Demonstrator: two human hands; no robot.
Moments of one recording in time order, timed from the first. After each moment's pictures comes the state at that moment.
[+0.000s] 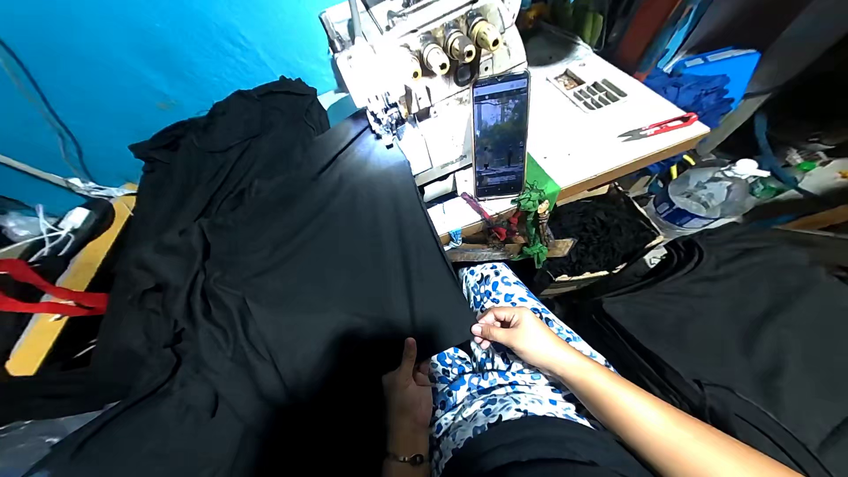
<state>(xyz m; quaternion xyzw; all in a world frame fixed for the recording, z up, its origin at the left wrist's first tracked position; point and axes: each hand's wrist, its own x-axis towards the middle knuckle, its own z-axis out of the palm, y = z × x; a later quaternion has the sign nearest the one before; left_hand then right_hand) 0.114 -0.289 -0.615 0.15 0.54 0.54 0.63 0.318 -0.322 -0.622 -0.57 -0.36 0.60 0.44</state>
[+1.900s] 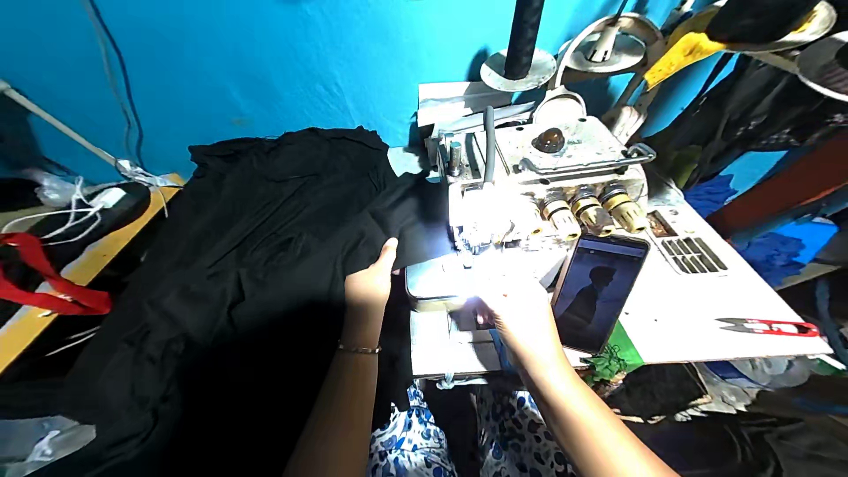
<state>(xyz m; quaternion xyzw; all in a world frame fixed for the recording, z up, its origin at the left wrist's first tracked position) 0.154 -0.015 -0.473 0.53 0.65 0.47 0.28 0.311 -0.107 -0.489 -0.61 -0.39 0.35 0.60</state>
